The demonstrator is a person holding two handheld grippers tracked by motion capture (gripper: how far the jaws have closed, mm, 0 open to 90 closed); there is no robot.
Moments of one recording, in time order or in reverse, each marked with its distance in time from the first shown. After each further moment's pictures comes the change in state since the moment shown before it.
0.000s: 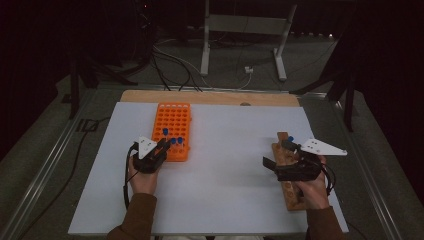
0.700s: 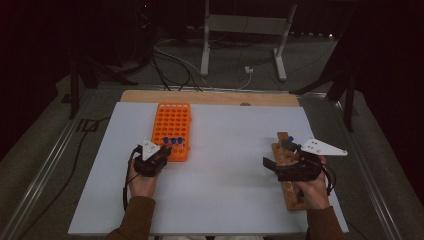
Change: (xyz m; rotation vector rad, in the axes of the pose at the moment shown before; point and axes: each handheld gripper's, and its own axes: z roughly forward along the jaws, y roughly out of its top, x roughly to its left) left arm 0.000 -0.011 0.002 0.105 -0.021 0.041; right arm 0.000 -0.001 0.000 0.001 0.002 -0.001
